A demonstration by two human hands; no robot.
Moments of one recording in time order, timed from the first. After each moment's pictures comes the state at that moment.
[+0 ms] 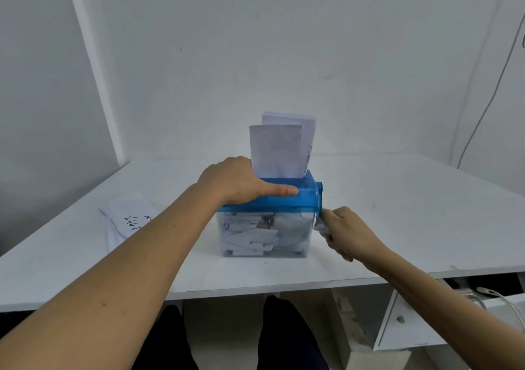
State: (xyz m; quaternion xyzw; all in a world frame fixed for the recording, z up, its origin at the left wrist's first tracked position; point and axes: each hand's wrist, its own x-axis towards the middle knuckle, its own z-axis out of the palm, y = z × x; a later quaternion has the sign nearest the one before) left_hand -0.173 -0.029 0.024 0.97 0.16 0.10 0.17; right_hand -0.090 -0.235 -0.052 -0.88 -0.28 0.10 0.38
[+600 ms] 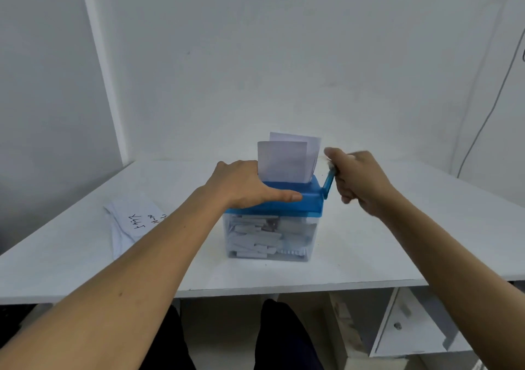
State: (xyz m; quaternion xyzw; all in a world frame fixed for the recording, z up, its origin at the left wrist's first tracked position) left_hand -0.175 -0.032 0.023 0.97 0.14 0.12 0.13; right_hand -0.077 -0.229 0.031 -0.77 -0.27 0.01 0.58
